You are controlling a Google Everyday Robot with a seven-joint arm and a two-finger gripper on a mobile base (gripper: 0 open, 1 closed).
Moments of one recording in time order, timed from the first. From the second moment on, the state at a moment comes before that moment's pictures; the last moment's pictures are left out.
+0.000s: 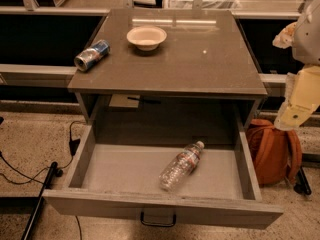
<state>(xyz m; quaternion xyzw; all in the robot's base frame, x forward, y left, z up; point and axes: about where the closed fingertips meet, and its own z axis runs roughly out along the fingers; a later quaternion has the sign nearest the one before) 0.438 -0.217 0.976 -0.60 0.78 -0.03 0.16</state>
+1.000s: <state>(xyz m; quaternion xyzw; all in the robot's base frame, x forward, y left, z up) 0.477 -0.219 0.911 -0.66 0.73 -0.10 0.14</state>
